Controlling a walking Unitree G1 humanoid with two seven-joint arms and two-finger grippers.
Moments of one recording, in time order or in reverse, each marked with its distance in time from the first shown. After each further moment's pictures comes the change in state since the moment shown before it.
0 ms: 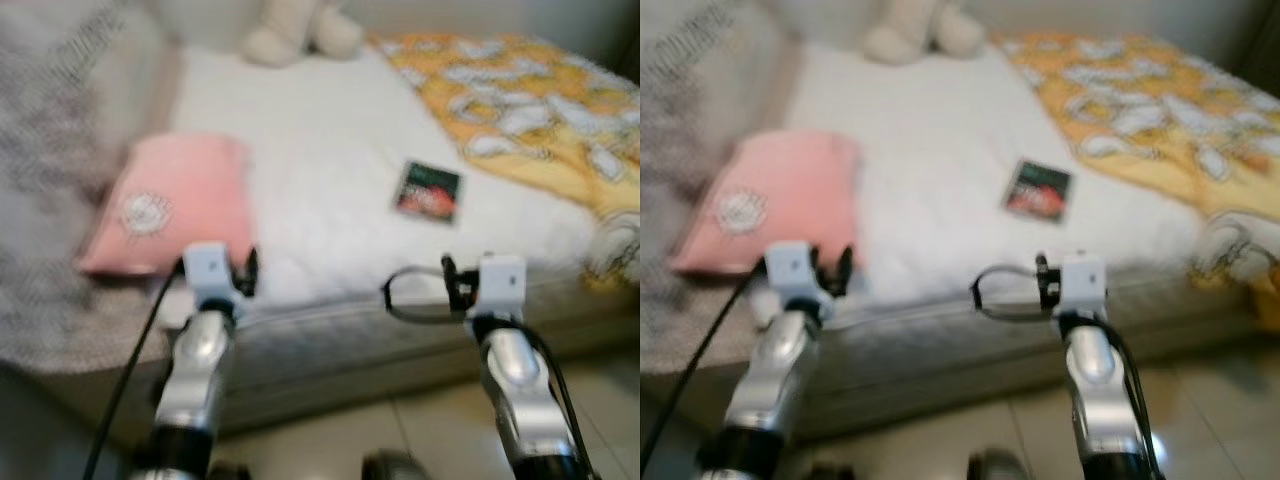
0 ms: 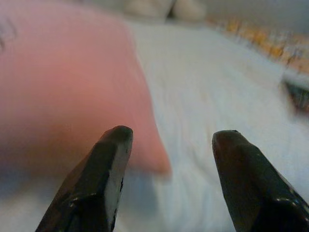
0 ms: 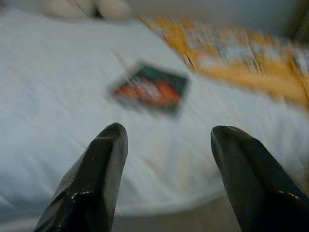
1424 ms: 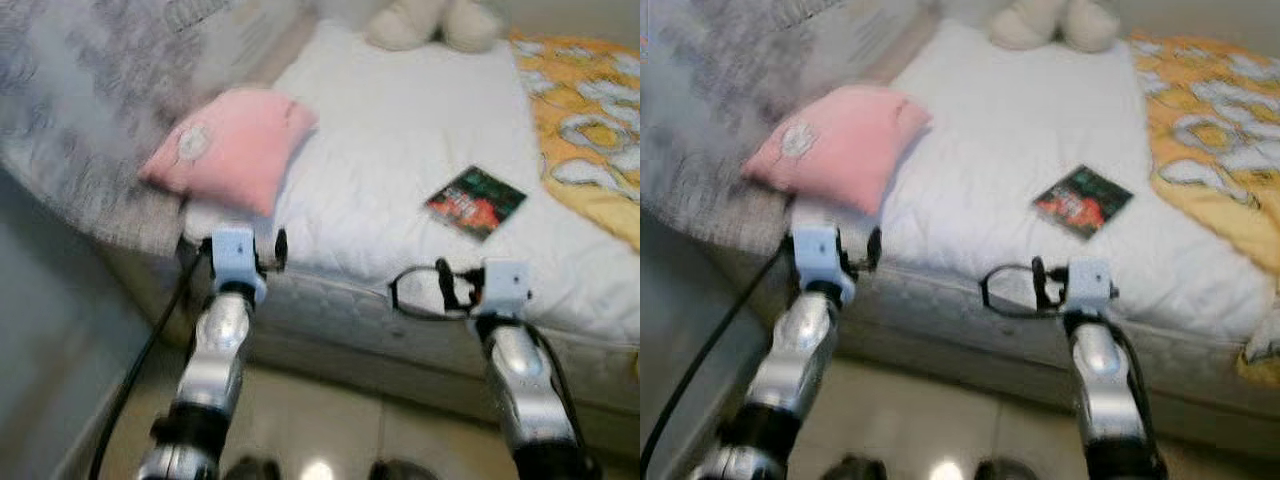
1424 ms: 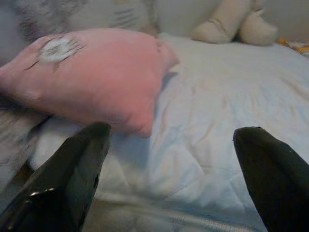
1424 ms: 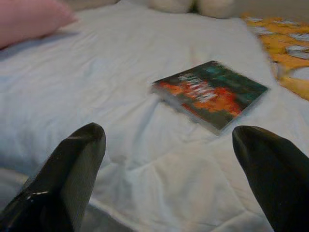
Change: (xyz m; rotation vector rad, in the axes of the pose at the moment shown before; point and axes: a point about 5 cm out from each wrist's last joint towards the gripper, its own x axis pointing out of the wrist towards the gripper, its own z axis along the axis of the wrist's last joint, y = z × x) left arm 0.014 -0.028 0.025 0.105 -0.137 -0.088; right arm 0.008 0.000 -0.010 0.006 0.001 0.043
